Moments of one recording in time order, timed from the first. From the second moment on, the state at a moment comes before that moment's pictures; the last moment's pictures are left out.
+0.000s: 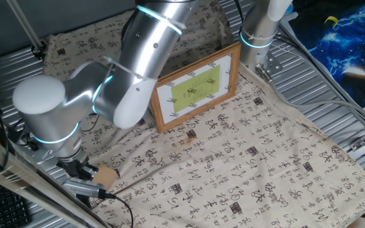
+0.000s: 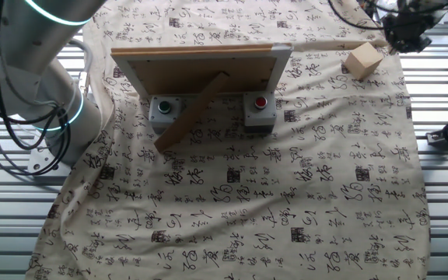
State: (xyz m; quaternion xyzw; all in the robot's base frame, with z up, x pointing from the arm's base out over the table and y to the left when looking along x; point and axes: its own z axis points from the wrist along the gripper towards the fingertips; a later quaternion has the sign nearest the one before) arm 0.773 0.196 0.077 -0.33 0.94 0.03 0.07
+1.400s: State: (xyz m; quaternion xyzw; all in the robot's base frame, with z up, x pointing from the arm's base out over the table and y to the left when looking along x) arm 0.775 0.200 0.030 -0.32 0.94 0.02 0.07
